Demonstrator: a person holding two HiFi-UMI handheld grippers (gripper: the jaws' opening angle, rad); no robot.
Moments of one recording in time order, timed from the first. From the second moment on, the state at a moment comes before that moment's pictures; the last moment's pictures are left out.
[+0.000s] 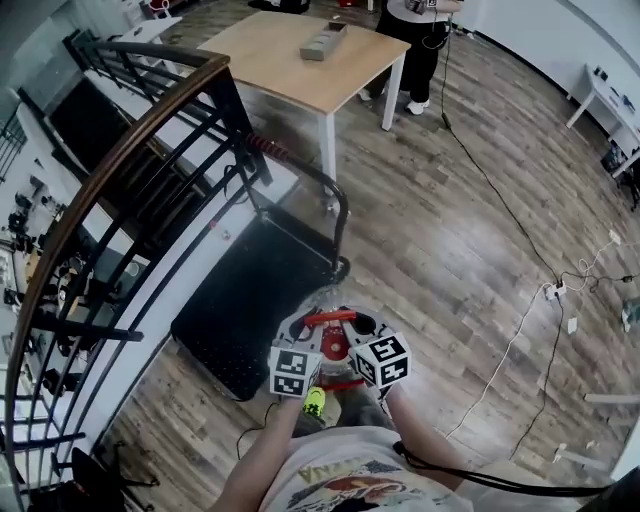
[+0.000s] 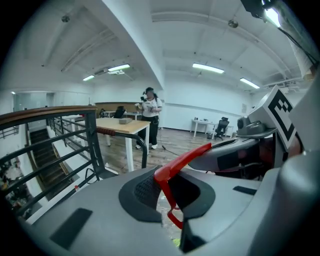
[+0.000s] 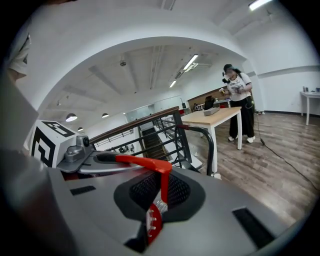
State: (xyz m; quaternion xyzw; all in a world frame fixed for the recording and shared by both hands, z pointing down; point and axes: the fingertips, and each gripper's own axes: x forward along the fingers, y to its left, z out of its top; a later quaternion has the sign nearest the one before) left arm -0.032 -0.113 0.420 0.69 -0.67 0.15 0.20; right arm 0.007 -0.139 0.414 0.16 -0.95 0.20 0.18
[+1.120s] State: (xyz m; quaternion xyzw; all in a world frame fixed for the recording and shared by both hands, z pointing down) left arm -0.175 -0.166 0.433 0.58 -0.78 0.10 0.22; right arm -0.147 -0.200 0.430 0.01 -0.96 0.16 0.22
